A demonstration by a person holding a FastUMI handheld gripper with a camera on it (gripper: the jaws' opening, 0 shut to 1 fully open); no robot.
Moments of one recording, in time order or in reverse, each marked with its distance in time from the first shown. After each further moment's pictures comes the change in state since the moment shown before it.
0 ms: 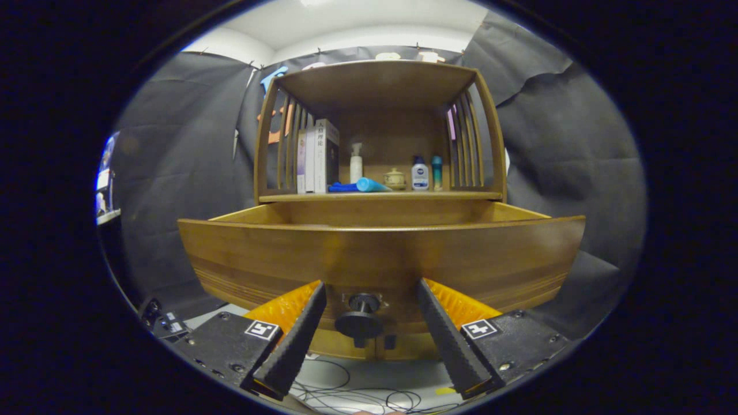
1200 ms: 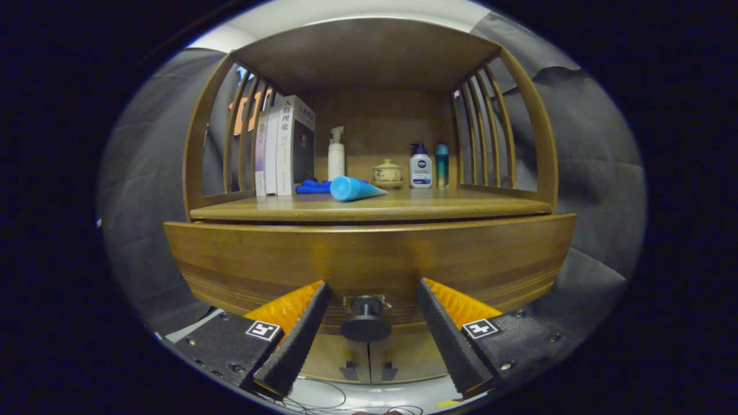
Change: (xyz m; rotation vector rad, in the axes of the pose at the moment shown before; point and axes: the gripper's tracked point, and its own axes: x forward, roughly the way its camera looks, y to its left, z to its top) arm 0.176 0.001 0.040 0.019 0.071 -0.048
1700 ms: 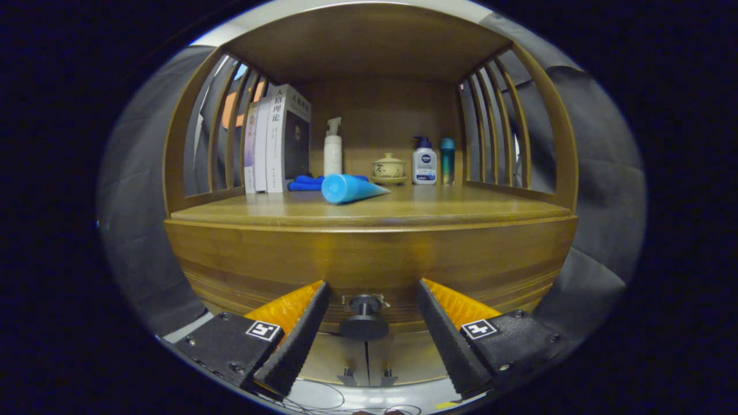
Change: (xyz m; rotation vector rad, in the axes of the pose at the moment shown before) arm 0.025 0.000 0.004 -0.050 0.047 0.000
